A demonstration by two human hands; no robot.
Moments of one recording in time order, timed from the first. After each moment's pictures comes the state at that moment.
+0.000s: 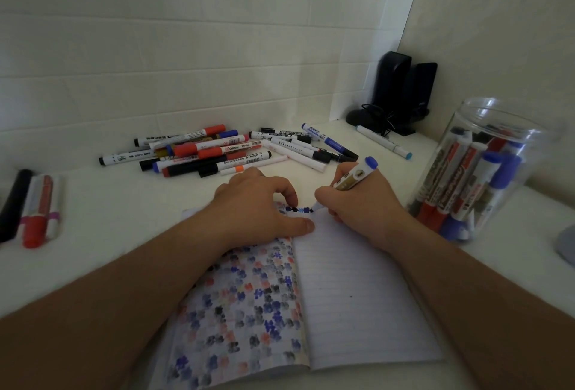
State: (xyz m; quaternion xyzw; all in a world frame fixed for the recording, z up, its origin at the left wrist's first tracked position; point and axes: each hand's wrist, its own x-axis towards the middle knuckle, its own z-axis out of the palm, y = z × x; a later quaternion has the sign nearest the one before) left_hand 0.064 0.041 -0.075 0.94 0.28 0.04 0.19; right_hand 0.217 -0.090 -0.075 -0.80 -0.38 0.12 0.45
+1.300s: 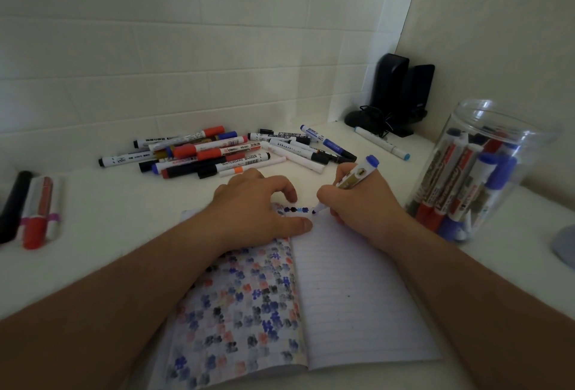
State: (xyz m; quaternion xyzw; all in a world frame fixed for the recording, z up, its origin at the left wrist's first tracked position) left_hand 0.058 0.036 -0.071 0.94 0.27 0.06 0.21; right_hand 0.215 -0.093 -0.071 -0.78 -0.36 0.16 0.49
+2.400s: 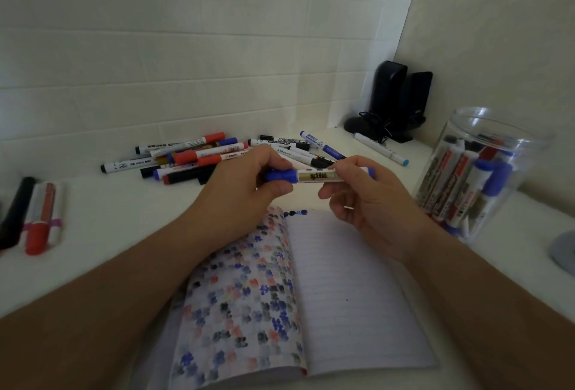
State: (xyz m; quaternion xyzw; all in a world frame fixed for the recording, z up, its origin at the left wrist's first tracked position) left_hand 0.049 0.038 -0.058 0.87 0.16 0.33 0.32; right_hand 0.204 -0.114 -0.048 -0.60 -0.33 0.31 0.66
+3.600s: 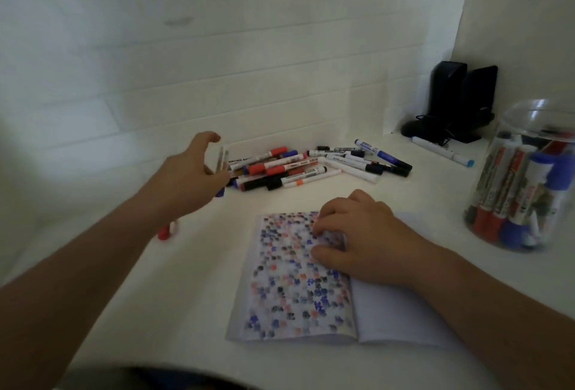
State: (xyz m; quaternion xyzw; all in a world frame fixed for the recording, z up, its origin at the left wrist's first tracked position) left_hand -0.076 0.089 0.002 0.85 0.44 0.23 0.17; right_hand 0.151 -0.103 -0.063 -0.71 -0.69 0.03 0.12
